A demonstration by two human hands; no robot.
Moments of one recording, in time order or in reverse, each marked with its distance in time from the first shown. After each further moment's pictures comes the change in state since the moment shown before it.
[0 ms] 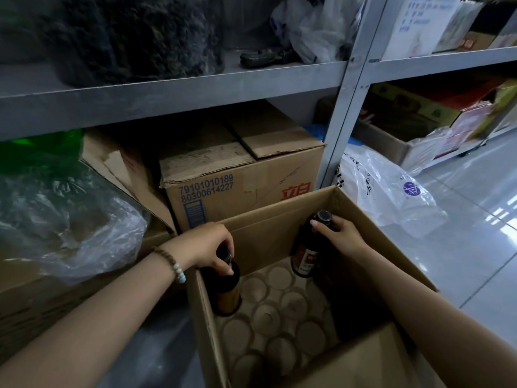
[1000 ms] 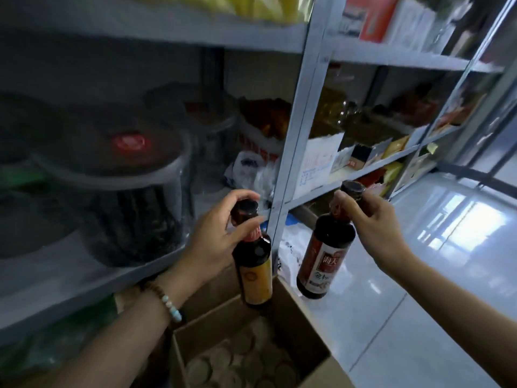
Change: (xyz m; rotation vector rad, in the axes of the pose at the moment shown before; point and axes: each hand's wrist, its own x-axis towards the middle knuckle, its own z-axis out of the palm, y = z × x) left_hand -0.124 0.163 -0.259 -0.756 0.755 0.526; right_hand -0.150 -0.393 -0.122 -0.134 0.340 -0.440
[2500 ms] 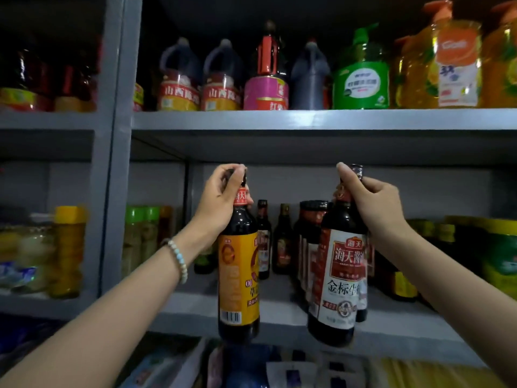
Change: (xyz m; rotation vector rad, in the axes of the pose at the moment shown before) left_hand 0.066 0.680 -0.722 0.205 0.792 0.364; right_hand 0.094 -0.957 0.152 0.799 -0.381 -0.469
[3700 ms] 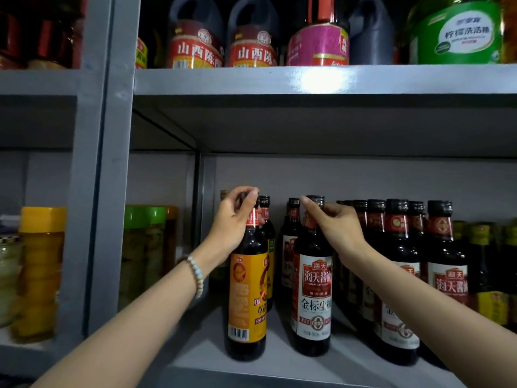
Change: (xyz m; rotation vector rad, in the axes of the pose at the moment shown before) left_hand 0.064 -0.148 -0.081 0.005 -0.048 -0.131; right_hand 0.066 0.143 0.152 -0.159 -0.094 0.041
